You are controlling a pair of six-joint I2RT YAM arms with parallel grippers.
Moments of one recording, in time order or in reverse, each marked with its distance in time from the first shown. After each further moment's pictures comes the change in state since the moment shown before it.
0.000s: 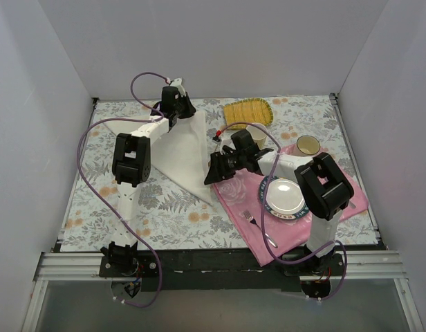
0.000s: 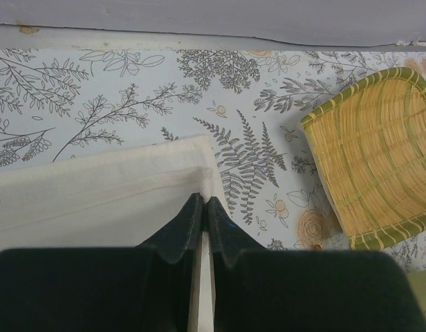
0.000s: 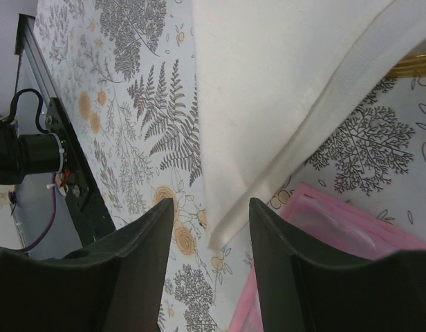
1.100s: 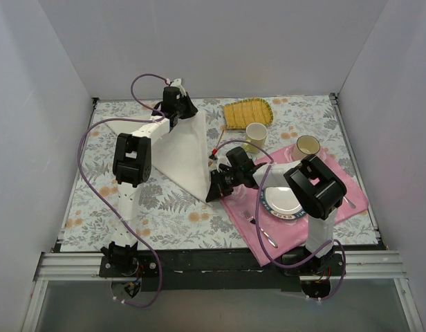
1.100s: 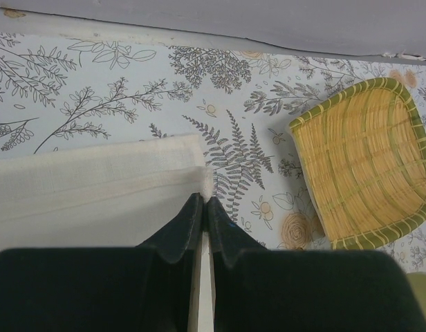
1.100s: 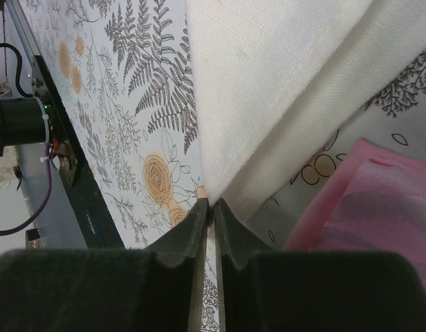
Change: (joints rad) left arm -0.010 0.000 -0.002 0.000 -0.005 -0.071; right arm 0.089 0.045 -0.151 0.139 -0.012 0.067
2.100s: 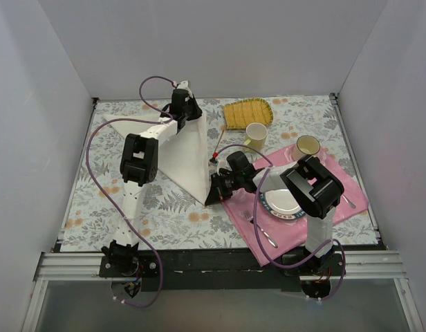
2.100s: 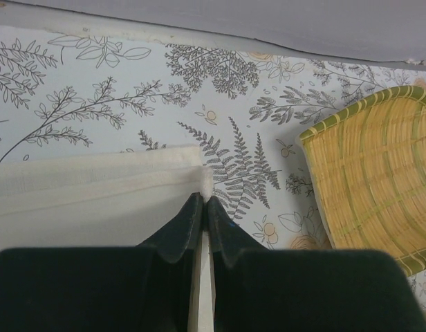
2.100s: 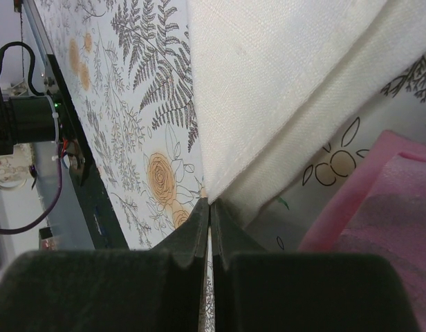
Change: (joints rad) left arm -0.047 0.086 0.077 0.000 -0.102 -0.022; right arm 0.013 0.022 -0.063 0.132 -0.027 0.069
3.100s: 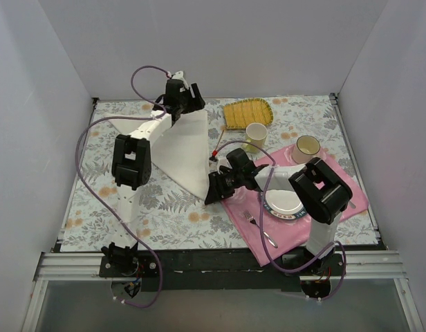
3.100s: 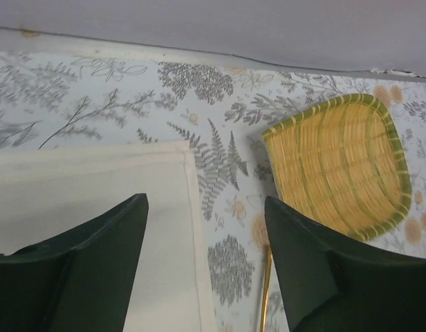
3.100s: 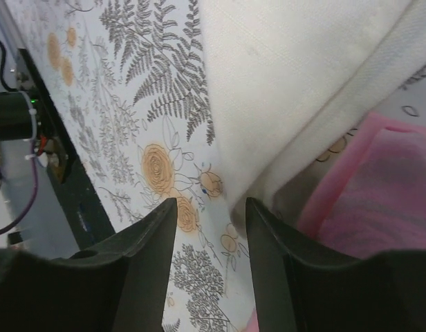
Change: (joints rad) left arm 0.011 -0.105 0.030 -0.131 -0.013 0.008; right arm 0.005 -0.069 0.021 -0.126 0.053 -0.071
